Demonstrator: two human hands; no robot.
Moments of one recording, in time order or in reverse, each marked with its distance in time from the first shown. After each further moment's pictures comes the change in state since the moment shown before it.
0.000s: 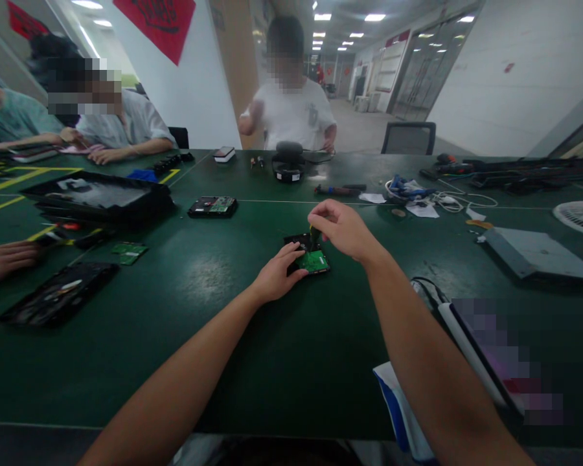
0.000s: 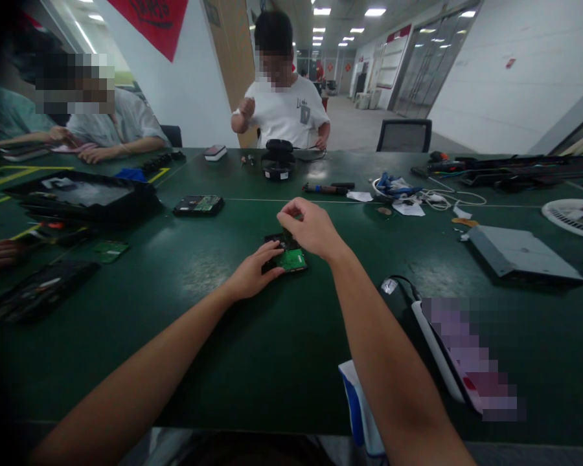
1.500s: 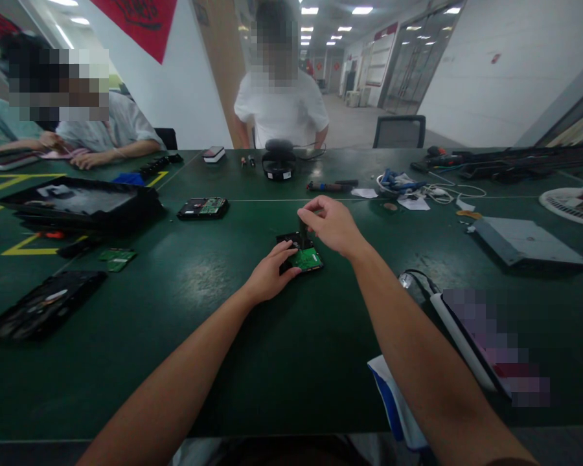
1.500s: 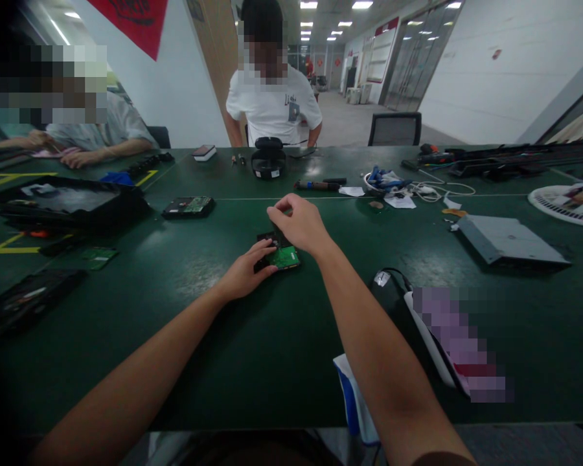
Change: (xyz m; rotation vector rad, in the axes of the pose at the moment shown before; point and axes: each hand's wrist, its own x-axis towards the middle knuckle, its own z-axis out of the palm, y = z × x) left_hand 0.001 0.000 0.001 -0.003 0.007 0.014; right_hand 0.002 0.002 0.004 -0.028 0.104 0.052
